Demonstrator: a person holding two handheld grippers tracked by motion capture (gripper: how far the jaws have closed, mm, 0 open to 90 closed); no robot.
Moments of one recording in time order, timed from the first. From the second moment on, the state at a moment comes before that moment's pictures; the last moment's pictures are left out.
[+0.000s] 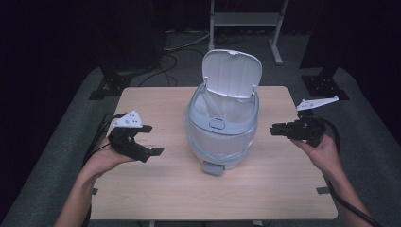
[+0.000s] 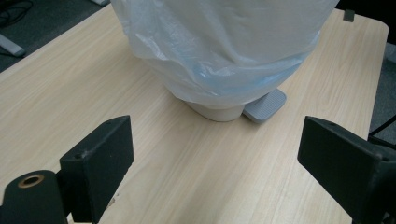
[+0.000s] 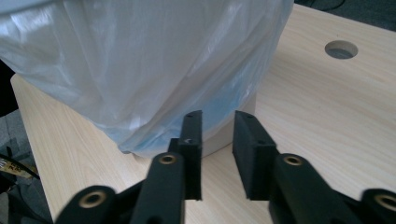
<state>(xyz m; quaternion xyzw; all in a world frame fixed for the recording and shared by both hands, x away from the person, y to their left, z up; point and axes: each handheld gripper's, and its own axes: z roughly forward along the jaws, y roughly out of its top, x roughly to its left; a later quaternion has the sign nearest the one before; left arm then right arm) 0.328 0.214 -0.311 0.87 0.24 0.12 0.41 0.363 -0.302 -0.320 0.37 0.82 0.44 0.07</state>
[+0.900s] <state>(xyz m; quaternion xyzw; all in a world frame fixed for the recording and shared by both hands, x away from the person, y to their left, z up) 0.319 0.223 -0.324 0.88 0.24 0.12 0.40 0.396 -0.290 -0.265 0.36 0.82 0.43 0.09</state>
